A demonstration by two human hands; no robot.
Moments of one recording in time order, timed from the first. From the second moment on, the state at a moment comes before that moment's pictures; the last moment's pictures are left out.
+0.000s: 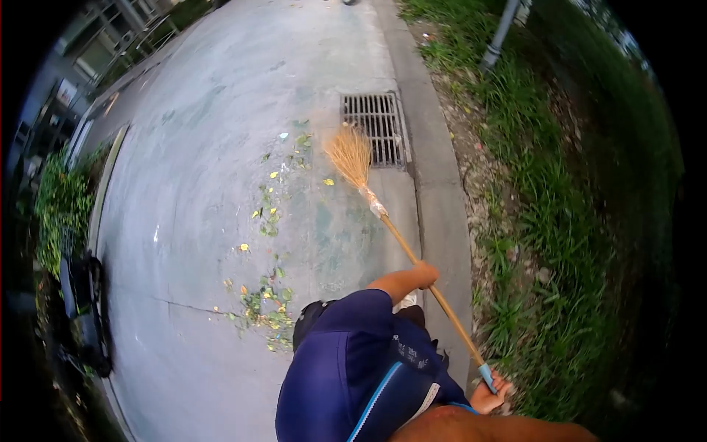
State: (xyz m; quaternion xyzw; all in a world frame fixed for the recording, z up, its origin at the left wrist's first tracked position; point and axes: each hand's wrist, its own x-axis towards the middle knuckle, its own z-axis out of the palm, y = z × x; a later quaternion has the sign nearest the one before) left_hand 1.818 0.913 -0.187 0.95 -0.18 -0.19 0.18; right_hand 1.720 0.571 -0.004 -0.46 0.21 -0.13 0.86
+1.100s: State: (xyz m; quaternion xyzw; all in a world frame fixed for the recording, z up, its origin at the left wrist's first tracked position) left_hand 1.811 0.936 -0.234 0.85 0.33 -0.07 0.39; right_hand 2.114 0.835 0.013 -0.47 -0.08 0.41 0.78
